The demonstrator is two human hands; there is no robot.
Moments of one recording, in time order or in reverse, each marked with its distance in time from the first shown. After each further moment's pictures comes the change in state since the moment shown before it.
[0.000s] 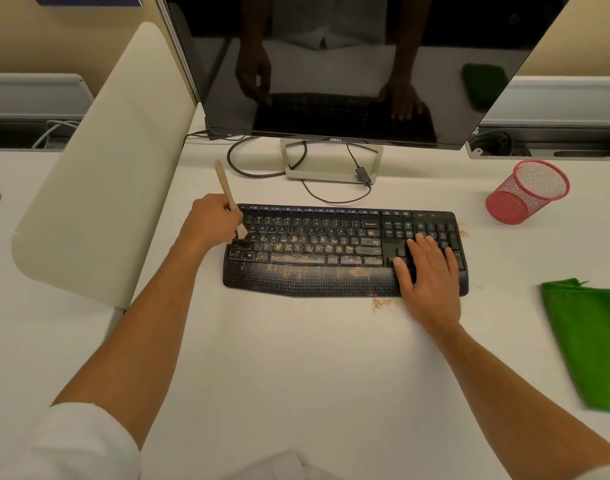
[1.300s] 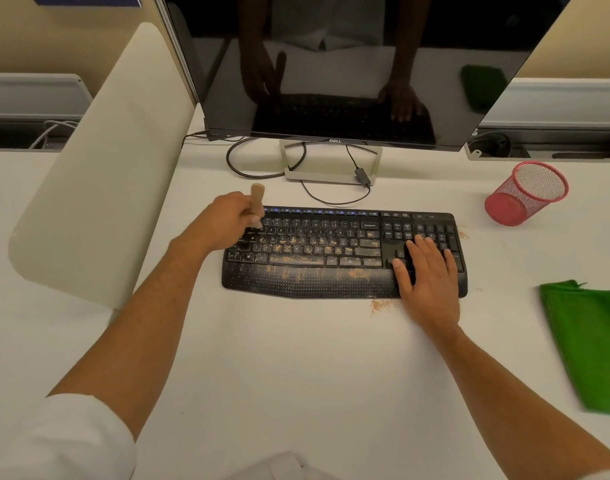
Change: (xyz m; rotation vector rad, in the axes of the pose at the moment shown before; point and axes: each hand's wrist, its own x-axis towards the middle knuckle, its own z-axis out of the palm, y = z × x) left_hand 0.006 0.004 0.004 0.141 -0.195 0.354; right_hand 0.000 0.002 0.003 -0.009 0.015 -0.002
